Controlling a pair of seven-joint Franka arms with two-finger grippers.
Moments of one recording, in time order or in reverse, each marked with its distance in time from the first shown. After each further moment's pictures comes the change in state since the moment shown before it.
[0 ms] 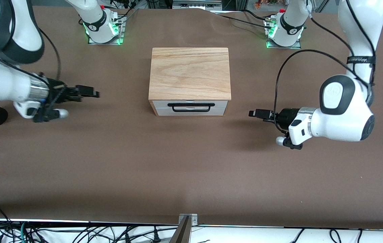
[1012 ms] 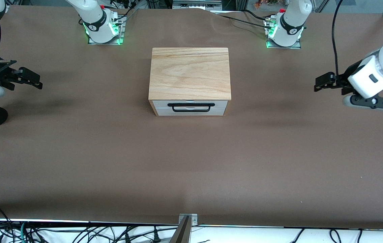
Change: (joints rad) left arm 0.043 -0.360 0.017 0.007 0.614 -0.198 -0.234; right arm -0.096 -0.230 -0.030 0.012 -0.530 0.000 0.003
